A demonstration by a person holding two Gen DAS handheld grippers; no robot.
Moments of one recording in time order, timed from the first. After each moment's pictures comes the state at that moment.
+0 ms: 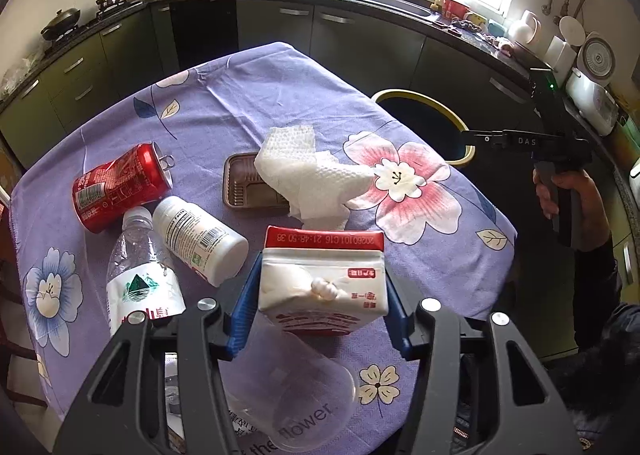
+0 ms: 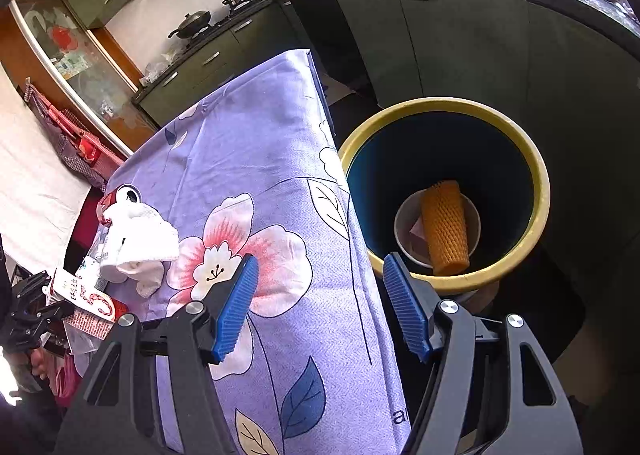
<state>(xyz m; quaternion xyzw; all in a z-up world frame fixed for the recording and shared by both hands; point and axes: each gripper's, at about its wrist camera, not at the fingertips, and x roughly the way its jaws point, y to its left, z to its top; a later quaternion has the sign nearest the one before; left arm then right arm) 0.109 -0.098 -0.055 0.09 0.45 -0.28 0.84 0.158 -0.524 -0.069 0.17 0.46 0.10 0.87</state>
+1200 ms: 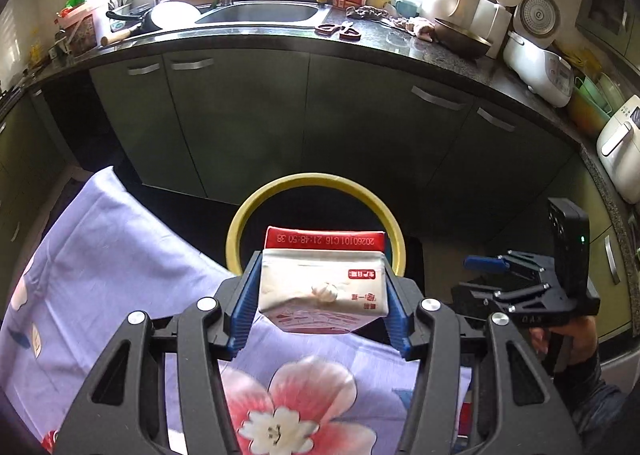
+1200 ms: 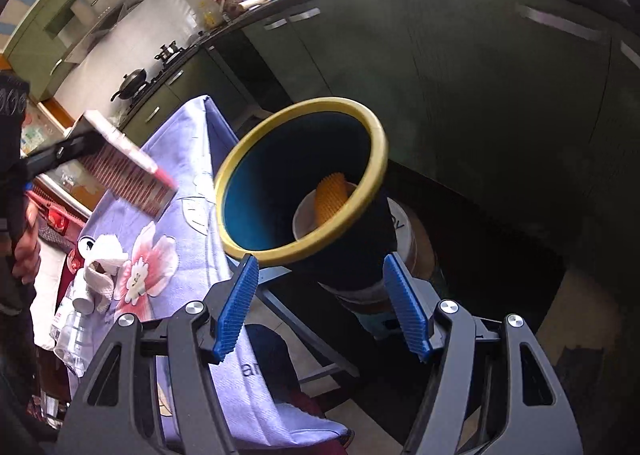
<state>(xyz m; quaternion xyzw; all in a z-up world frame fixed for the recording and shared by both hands) 0.246 -0.380 -0.029 0.16 0.42 -0.44 0.78 0.084 -0.647 -0.096 0.25 0.43 -0.02 0.87</state>
